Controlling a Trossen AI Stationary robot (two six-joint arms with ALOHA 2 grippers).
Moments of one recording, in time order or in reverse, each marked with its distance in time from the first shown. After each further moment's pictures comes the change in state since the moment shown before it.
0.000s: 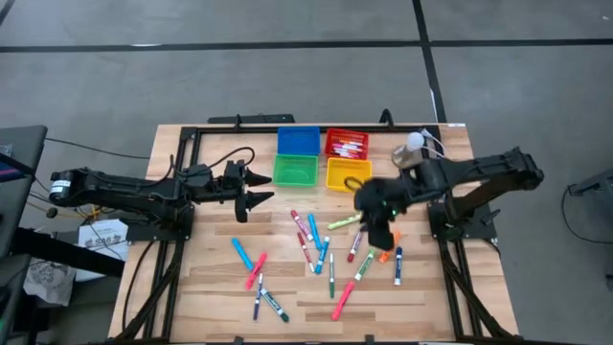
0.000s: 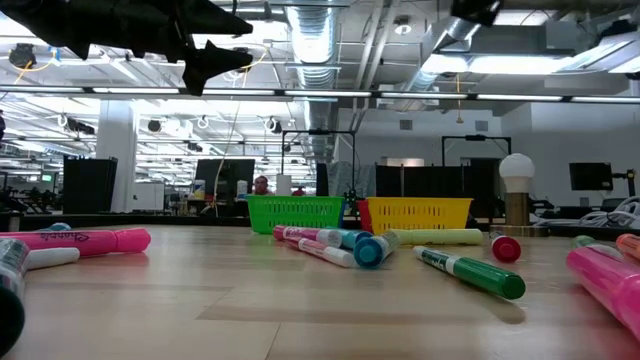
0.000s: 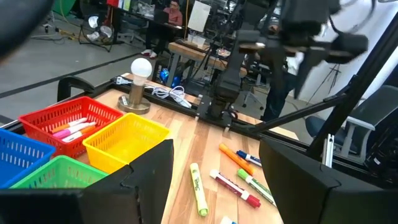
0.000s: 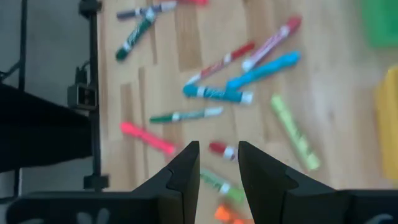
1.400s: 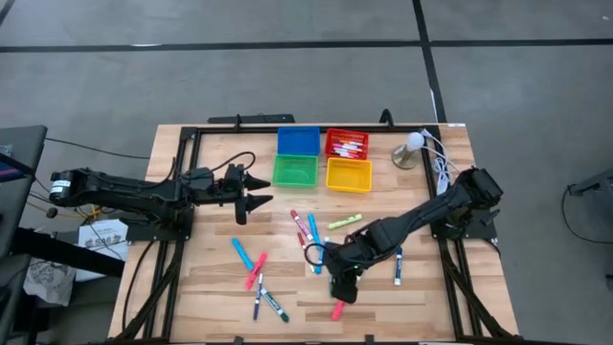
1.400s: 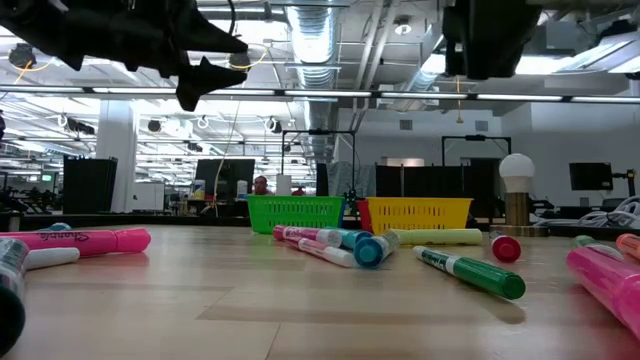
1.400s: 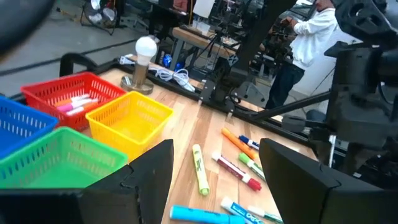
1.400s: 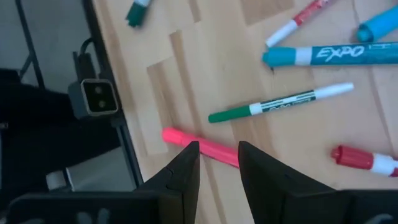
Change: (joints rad) left arm 0.001 0.000 -0.055 0.000 0.005 -0.049; right arm 0.230 0.410 0.000 0.308 -0.034 0.396
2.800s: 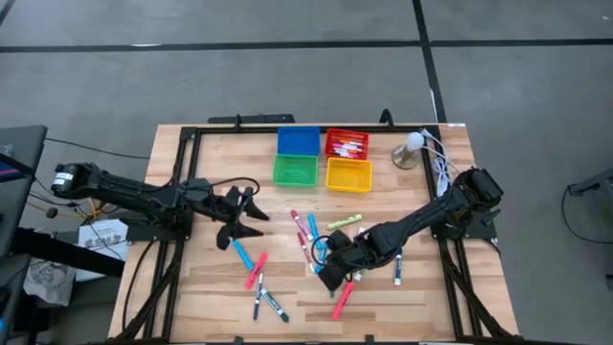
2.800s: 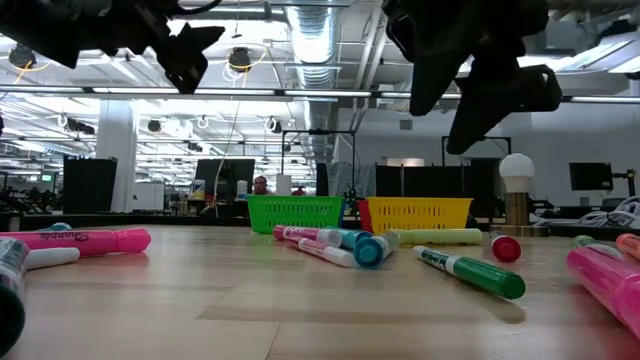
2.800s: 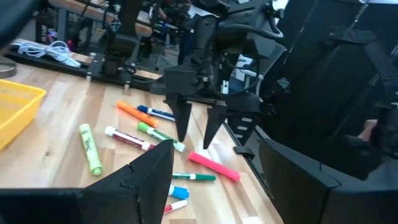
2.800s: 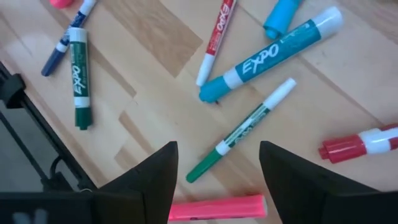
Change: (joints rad) left arm -0.149 0.000 -0.020 0.053 0.298 0.022; right arm 0.018 0.000 -0.133 0.145 0.237 0.492
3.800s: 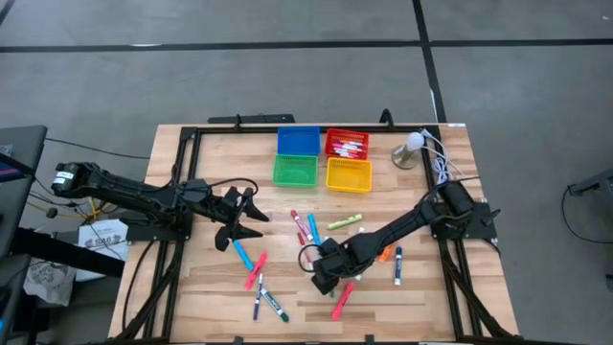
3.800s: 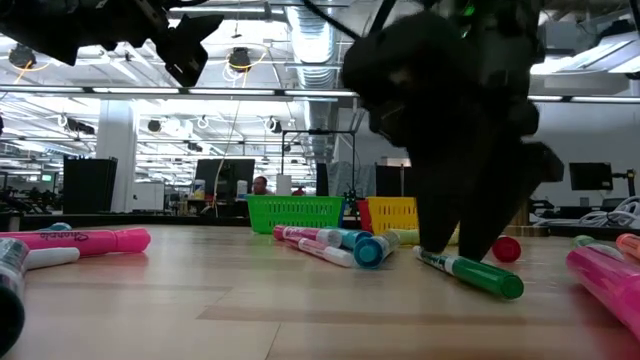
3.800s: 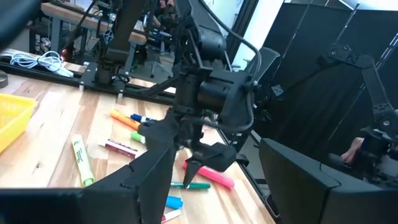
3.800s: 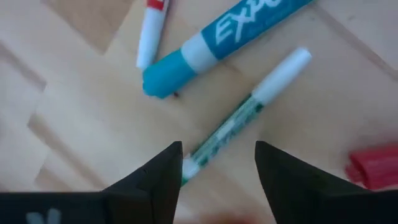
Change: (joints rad) left arm -0.020 0.000 0.001 0.037 -0.011 0.002; right arm -0.025 0.232 0.051 -0.001 -0.108 0.014
